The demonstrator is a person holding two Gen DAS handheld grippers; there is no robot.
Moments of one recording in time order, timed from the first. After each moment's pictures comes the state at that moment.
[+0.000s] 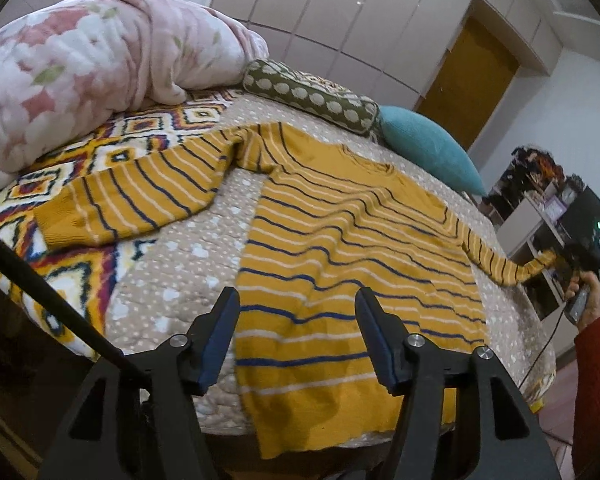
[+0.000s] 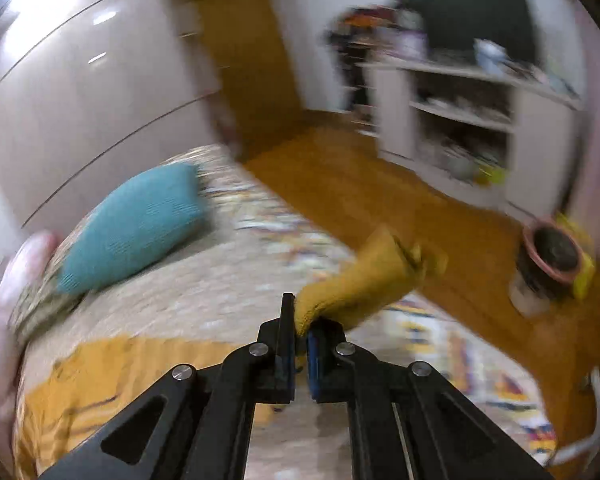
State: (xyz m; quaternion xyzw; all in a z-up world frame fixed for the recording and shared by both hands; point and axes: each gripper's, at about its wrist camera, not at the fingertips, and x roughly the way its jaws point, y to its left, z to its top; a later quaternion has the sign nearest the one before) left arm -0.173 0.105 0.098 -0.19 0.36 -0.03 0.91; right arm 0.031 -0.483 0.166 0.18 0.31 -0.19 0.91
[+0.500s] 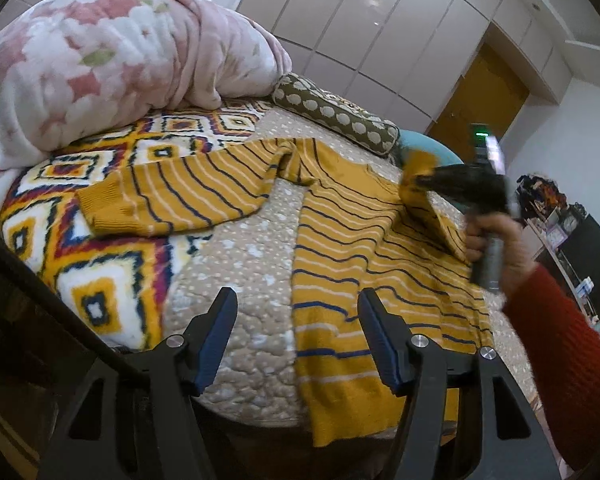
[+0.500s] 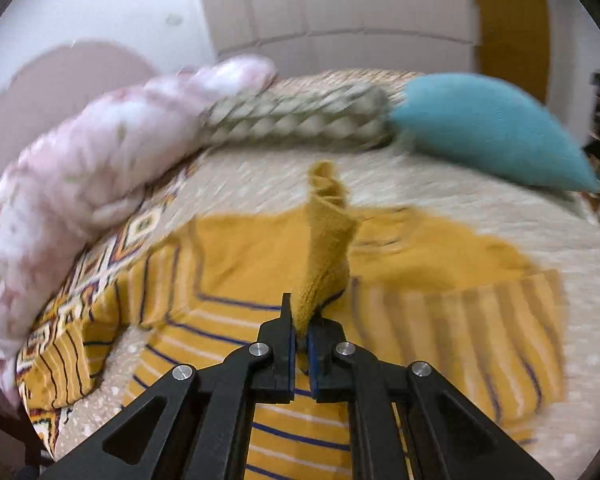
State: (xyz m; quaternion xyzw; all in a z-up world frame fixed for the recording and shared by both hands) left arm -0.207 0.156 0.087 -0.22 0.33 -0.01 0.92; right arm 0.145 -0.065 0.096 0.01 0.42 0.17 0.89
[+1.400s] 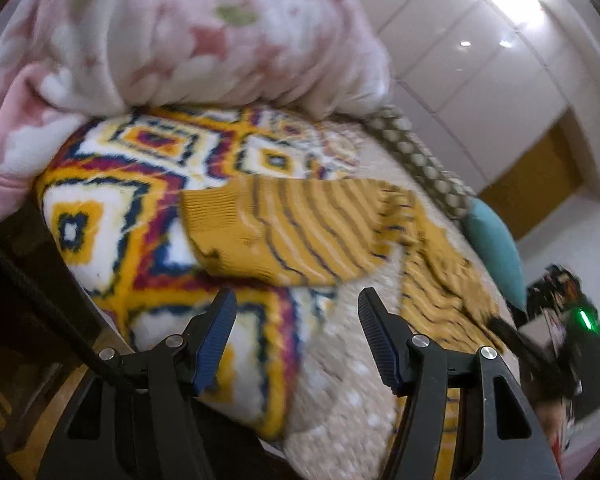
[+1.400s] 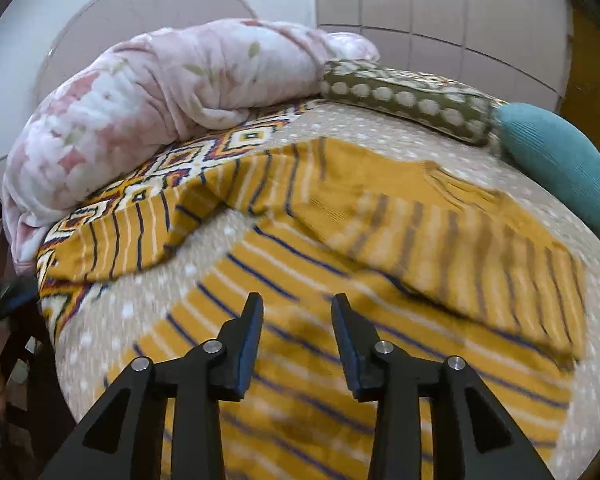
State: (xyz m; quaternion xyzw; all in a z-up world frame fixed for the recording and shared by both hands) left arm -0.174 0.277 0.048 -0.36 0.33 0.10 0.87; right arm 0.023 -0.045 0.077 -0.10 0.40 0.29 0.86
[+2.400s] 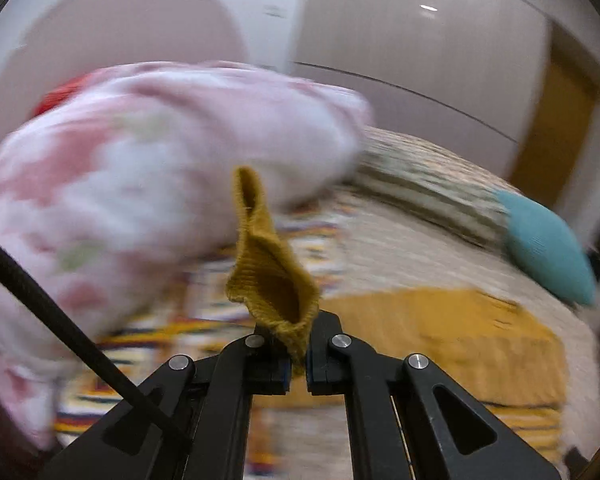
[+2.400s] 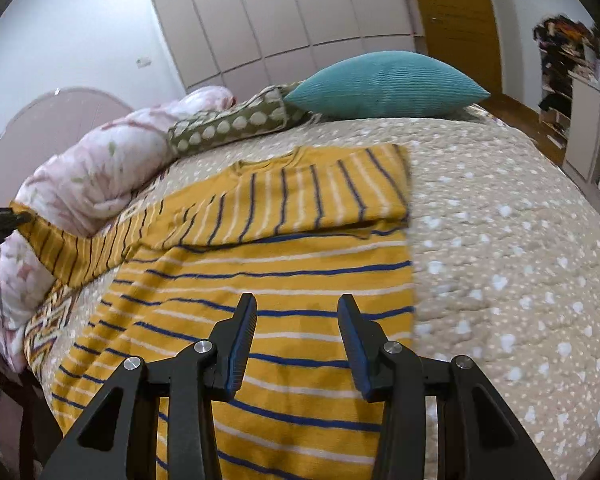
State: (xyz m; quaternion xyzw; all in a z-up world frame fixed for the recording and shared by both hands) left arm 0.043 0.220 0.176 -0.14 0.32 0.14 0.93; right arm -0.018 -0.262 0.070 0.10 0.37 0.12 0.91
